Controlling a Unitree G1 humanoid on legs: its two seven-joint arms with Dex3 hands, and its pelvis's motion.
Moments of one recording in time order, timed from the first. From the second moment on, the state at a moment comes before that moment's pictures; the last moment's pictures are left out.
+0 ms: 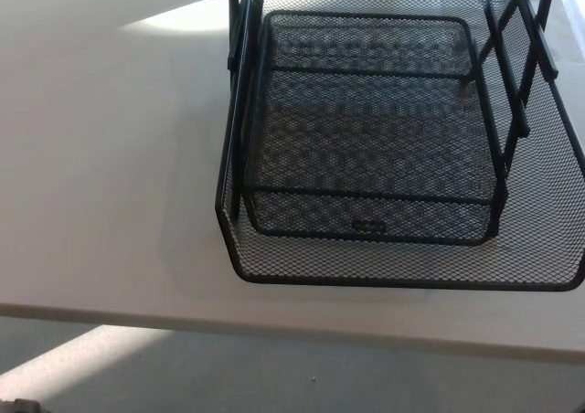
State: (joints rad) left_arm -0.23 0.64 -0.26 1.11 0.29 -0.22 -0.33; right_arm -0.28 -0.50 0.47 1.11 -0.40 0.04 0.32
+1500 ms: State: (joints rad) left_arm -0.26 0.65 -0.29 1.17 0.31 -0.30 -0.38; right_arm 0.16 -0.64 0.41 -0.04 -0.40 0.00 0.46
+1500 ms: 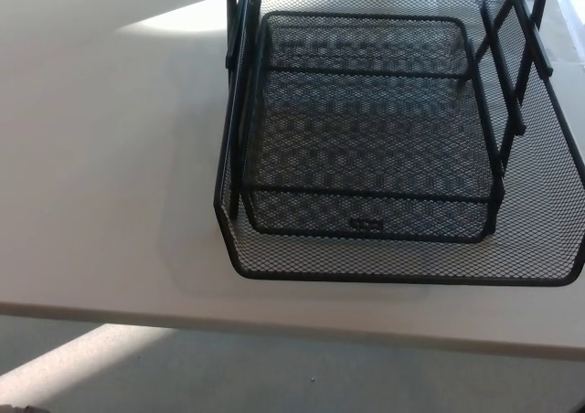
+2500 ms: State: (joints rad) left_arm -0.26 0.65 -0.30 1.17 0.31 -0.30 -0.38; right_arm -0.14 -0.80 0.48 -0.78 -0.26 0.22 0.82
